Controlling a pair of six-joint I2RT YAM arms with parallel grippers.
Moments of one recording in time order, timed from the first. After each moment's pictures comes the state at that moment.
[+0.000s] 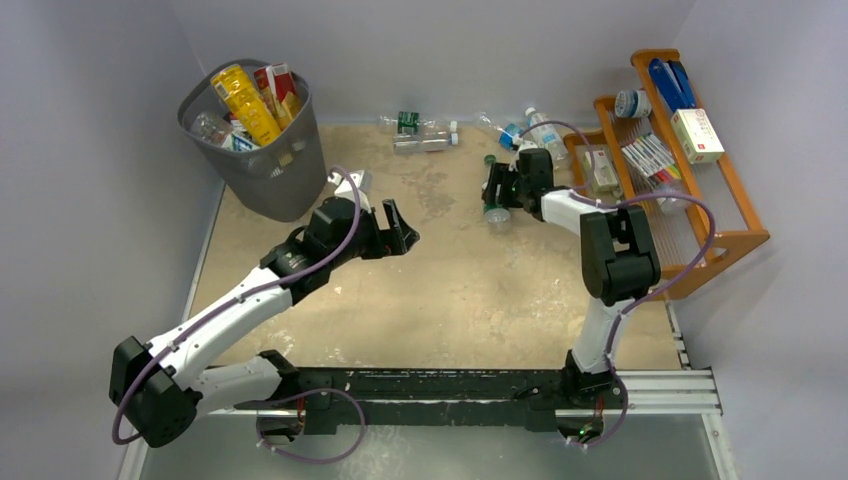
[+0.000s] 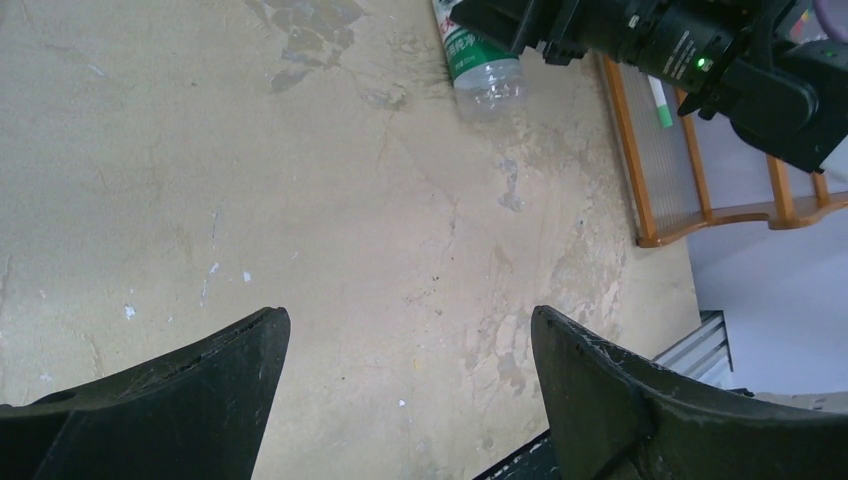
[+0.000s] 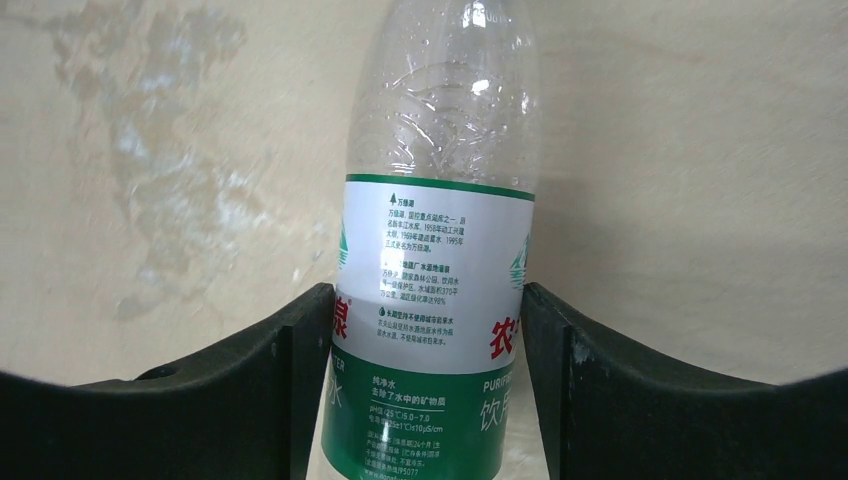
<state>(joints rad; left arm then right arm) -0.67 1.11 0.89 -0.26 -0.03 -0.71 0.20 1.93 1.20 0.03 -0.11 0.26</state>
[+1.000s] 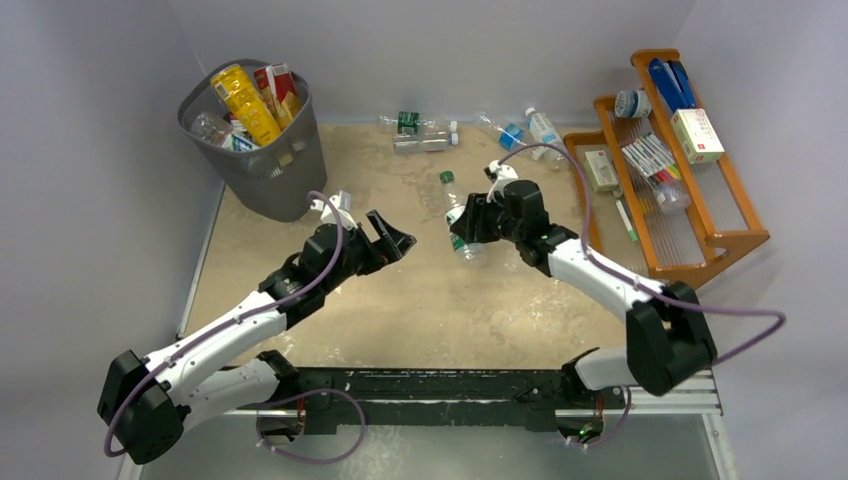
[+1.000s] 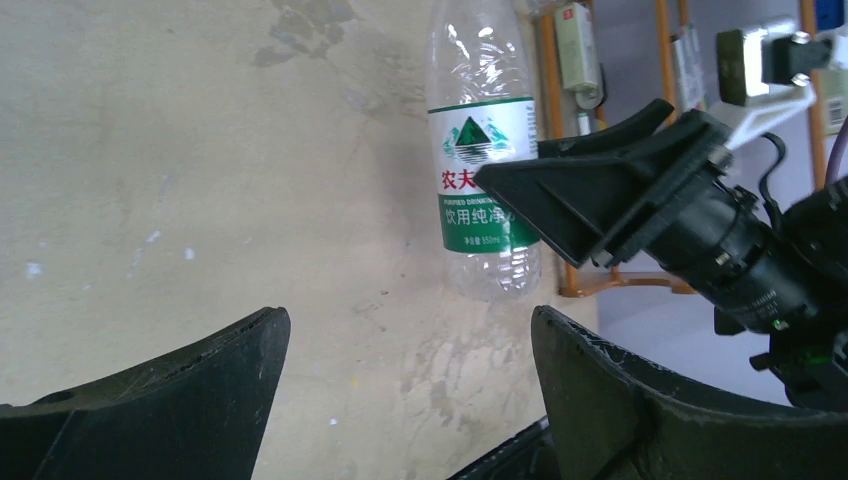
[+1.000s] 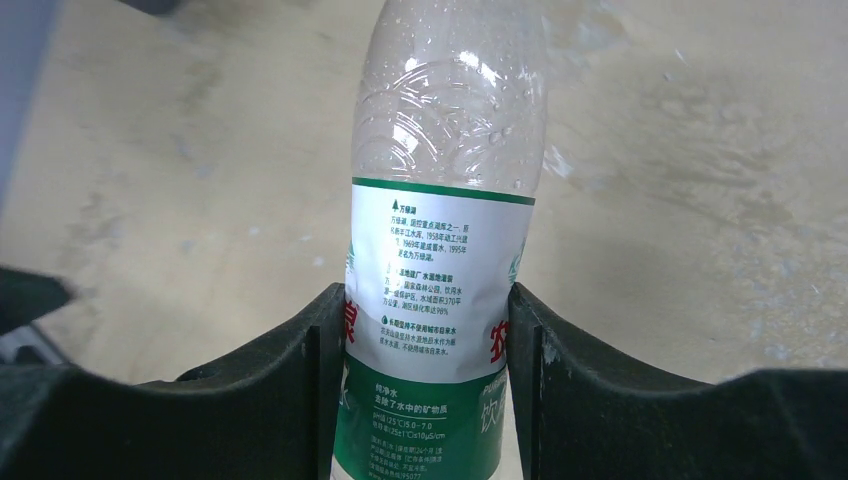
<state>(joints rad) -0.71 0.97 0.67 -0.10 -0.12 -0.96 0.47 1.44 0.85 0.01 -0.16 0.38</state>
